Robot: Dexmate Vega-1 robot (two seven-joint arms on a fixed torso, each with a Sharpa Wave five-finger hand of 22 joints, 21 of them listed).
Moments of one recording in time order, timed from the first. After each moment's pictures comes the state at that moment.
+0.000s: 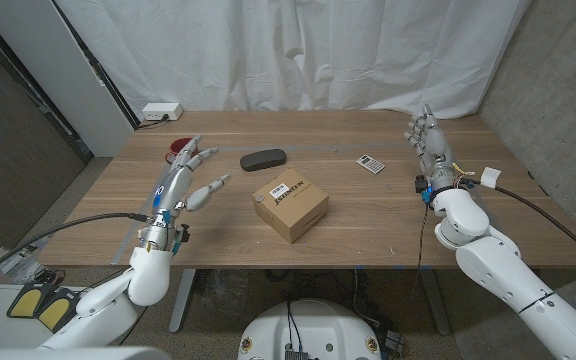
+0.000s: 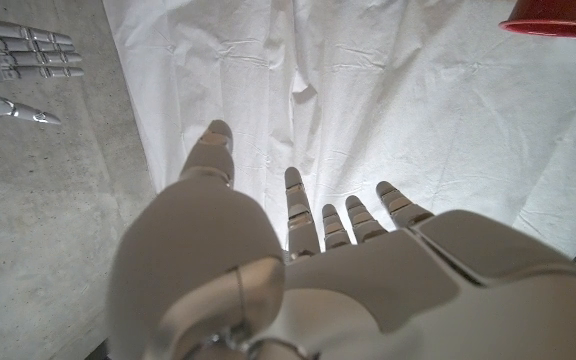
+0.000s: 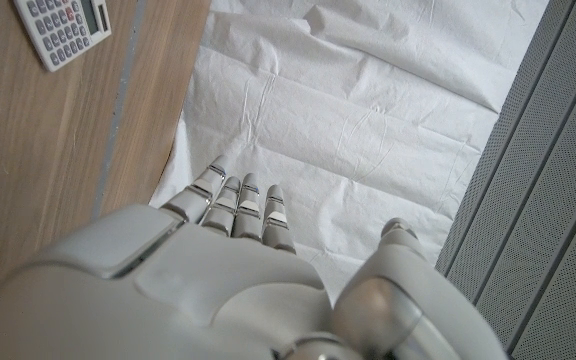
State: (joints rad) left arm 1.44 0.73 0.12 -1.78 0.53 -0.34 0.79; left_hand 0.93 -0.03 0.27 -0.15 0.27 0.42 -0.08 0.26 0.19 -0.01 -0.08 0.20 0.19 -0.02 -0.01 0.19 0.18 -0.03 0.07 0.20 0.18; right arm -1.22 -0.62 -0.19 -1.93 0.52 0.14 -0.41; right_hand 0.23 0.01 0.23 -0.04 0.19 0.19 0.08 0.20 0.18 0.20 0.11 0.21 0.18 0.10 0.06 0.18 0.18 0.19 -0.03 0.27 0.18
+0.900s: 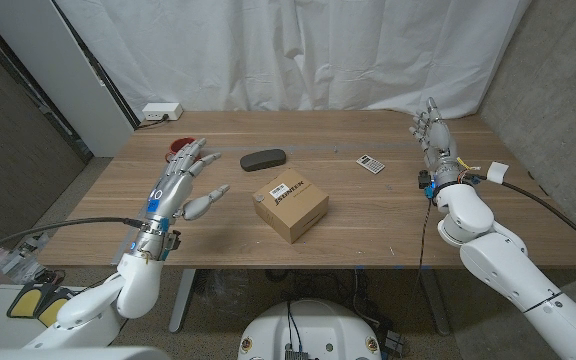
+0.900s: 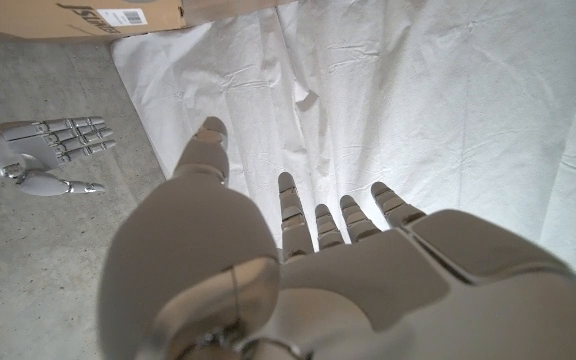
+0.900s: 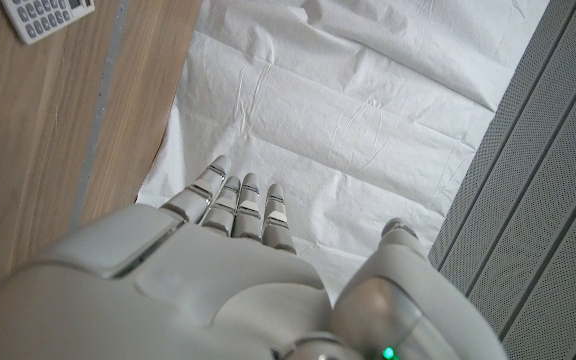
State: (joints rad) left arm 1.56 0.84 0.09 -1.92 0.69 -0.15 0.84; left_hand 0.95 -0.04 0.27 -0.15 0.27 0.39 -0.10 0.24 0.19 0.00 -0.10 0.20 0.19 -0.03 -0.01 0.19 0.18 -0.04 0.08 0.20 0.18; right arm -1.24 -0.63 -0.15 -2.00 0.51 0.08 -0.45; right_hand 0.23 0.01 0.22 -0.05 0.19 0.20 0.08 0.20 0.18 0.20 0.11 0.21 0.18 0.10 0.06 0.18 0.18 0.20 -0.02 0.26 0.18
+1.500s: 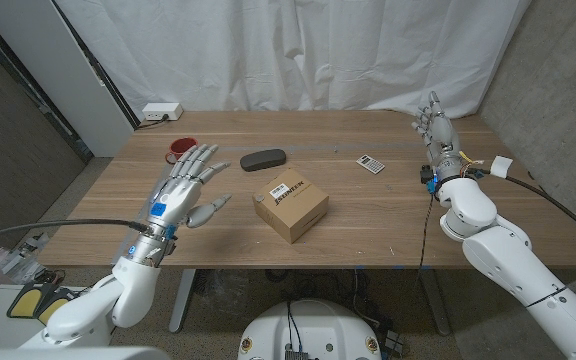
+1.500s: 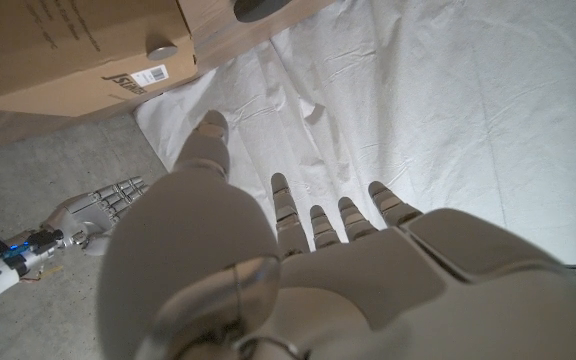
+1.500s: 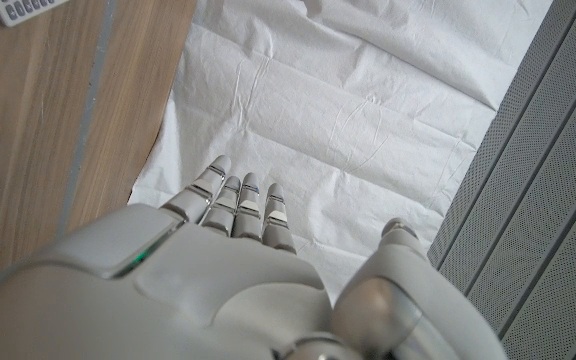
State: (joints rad) left arm 1.67 0.91 0.07 -2.07 0.87 0.09 0.75; left_hand 1.00 -0.04 0.27 -0.15 0.27 0.42 -0.15 0.24 0.19 -0.01 -0.13 0.20 0.19 -0.05 -0.03 0.19 0.18 -0.04 0.07 0.20 0.18; right arm -1.22 -0.63 -0.14 -2.02 0.51 0.04 -0.45; right_hand 0.23 0.01 0.22 -0.05 0.19 0.20 0.07 0.20 0.18 0.21 0.11 0.21 0.18 0.10 0.06 0.18 0.18 0.20 -0.02 0.26 0.18
